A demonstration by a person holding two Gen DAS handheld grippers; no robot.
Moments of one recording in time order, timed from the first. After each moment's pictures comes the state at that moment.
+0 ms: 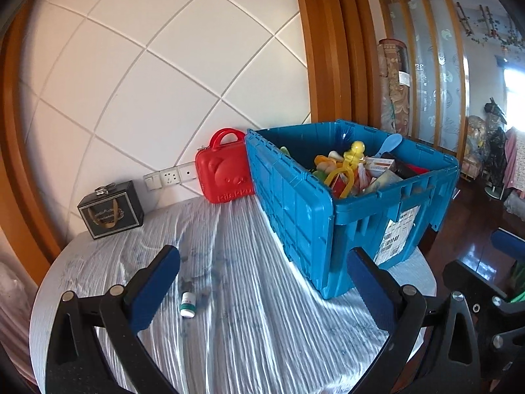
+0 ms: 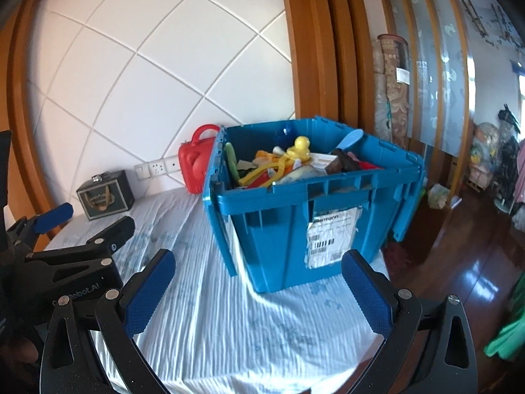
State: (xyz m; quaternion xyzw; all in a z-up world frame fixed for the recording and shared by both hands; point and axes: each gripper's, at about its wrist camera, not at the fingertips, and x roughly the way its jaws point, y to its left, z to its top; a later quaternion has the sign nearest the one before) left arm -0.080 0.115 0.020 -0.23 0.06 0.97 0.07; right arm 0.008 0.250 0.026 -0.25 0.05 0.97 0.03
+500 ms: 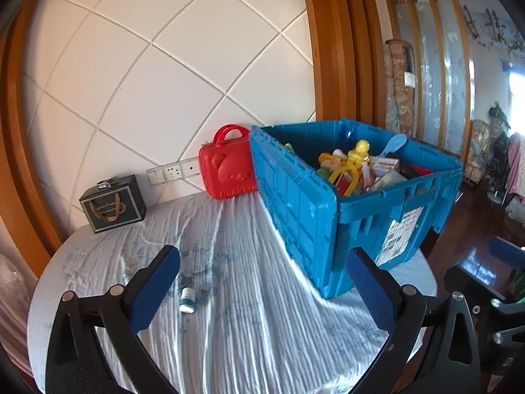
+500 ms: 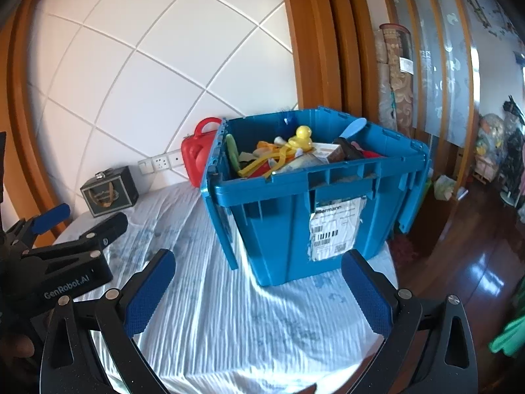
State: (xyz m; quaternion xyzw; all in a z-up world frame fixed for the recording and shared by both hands) left arm -0.082 0.113 0.018 -0.23 0.05 0.97 0.07; right arm 0.003 0.257 0.019 -0.26 0.06 0.96 0.01
